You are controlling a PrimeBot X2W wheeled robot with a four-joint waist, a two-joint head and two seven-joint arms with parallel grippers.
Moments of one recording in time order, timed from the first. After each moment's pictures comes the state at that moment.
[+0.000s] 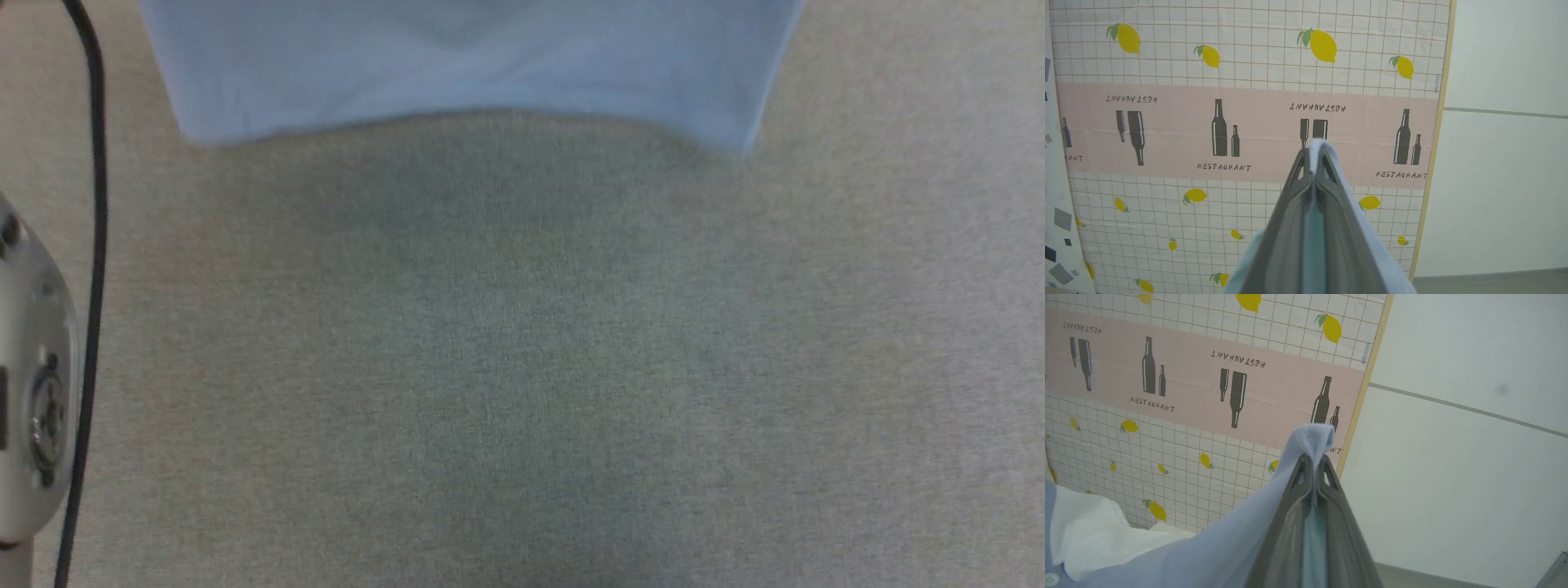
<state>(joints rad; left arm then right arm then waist) -1.59 0.28 -0.13 0.34 -0.25 0.15 0.36 -1.59 -0.18 0.03 0.49 0.11 0.13 0.40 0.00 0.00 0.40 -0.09</state>
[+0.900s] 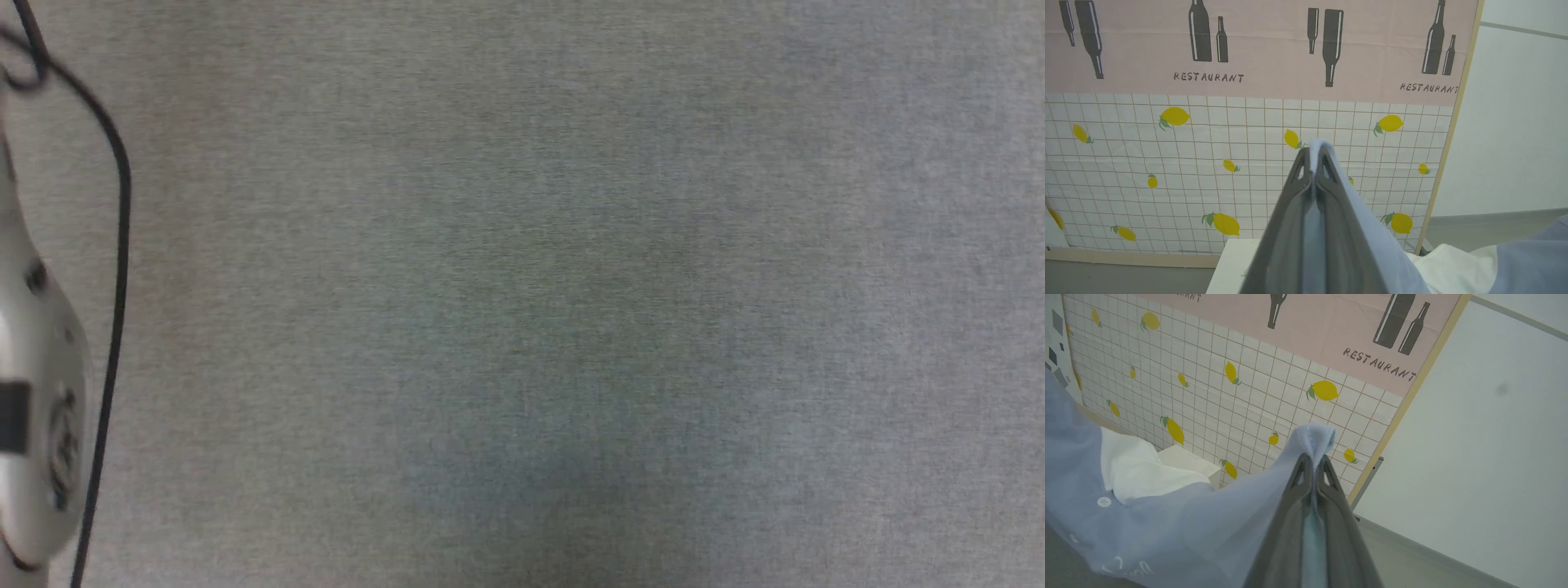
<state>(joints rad) -1.49 0.30 -0.10 0.49 -0.35 -0.03 -0.02 -1.60 -0.38 0.33 0.61 0.25 0.13 0.08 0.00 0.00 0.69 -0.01</state>
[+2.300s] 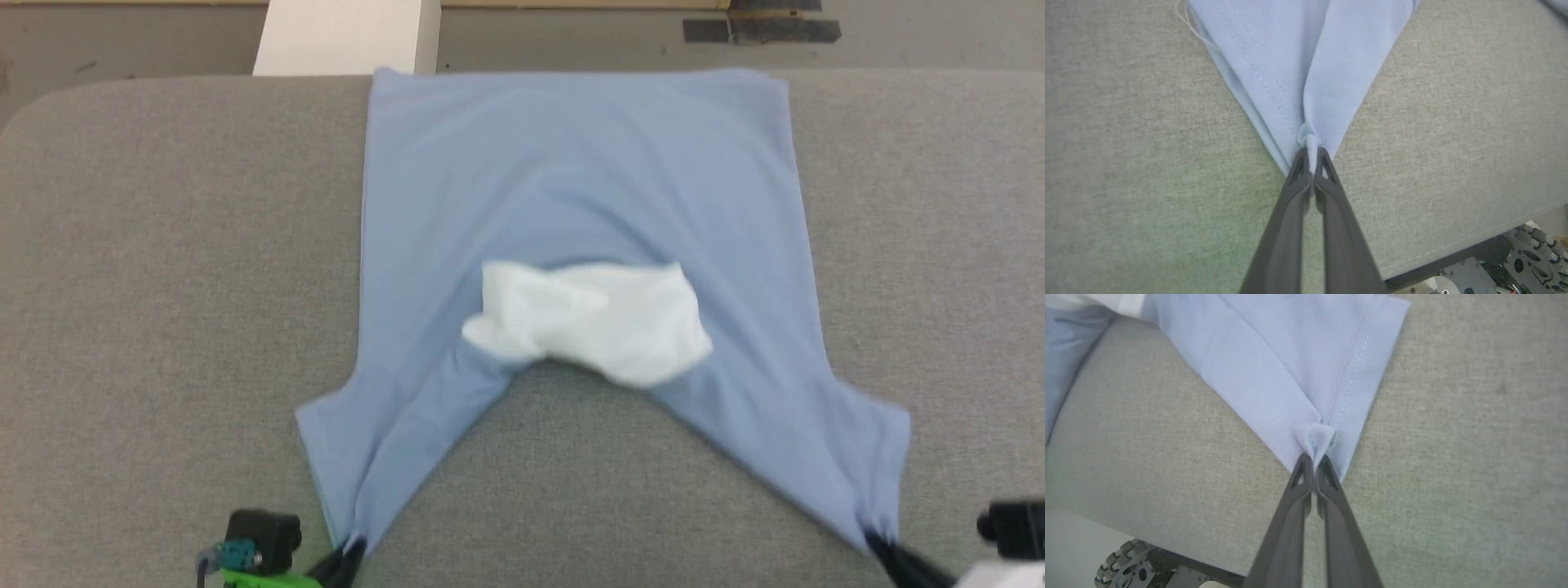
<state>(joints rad) 0.19 0.41 -0.30 -0.11 -0.50 -0.01 0.30 0.27 -0.39 0.01 -0.12 0.62 0.13 0.40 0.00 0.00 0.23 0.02</state>
